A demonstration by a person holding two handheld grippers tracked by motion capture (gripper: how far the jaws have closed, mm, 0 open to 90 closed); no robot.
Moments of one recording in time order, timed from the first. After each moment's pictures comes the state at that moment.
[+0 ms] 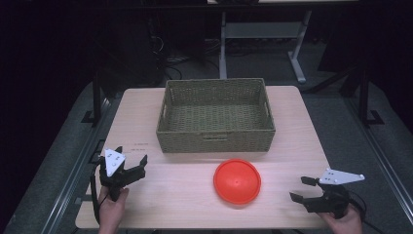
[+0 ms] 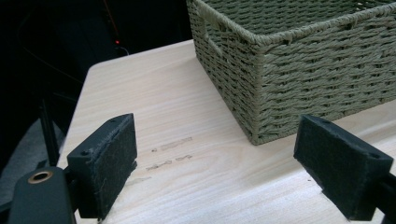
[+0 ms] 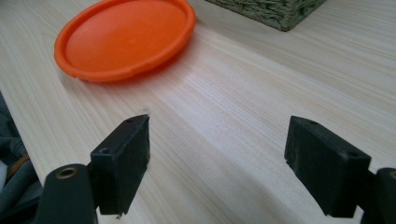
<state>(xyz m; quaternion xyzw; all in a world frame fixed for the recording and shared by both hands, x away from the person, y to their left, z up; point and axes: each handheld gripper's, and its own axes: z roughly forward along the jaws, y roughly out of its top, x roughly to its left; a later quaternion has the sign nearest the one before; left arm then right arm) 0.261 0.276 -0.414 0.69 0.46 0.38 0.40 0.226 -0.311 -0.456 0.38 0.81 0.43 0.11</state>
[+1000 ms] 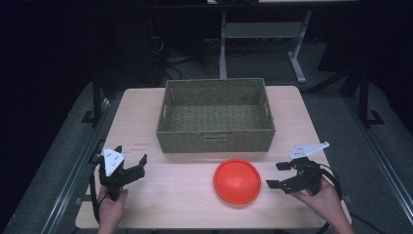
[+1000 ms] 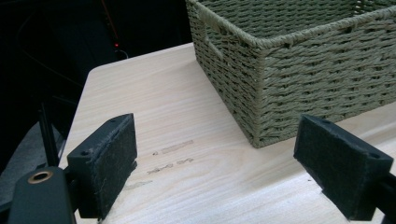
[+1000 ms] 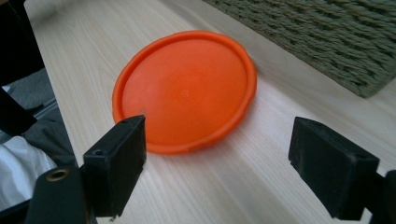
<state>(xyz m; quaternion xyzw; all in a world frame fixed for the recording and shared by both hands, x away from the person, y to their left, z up) 0.264 0.279 -0.414 0.69 0.46 0.38 0.41 0.277 -0.243 -0.407 0.35 0.85 0.40 0.01</state>
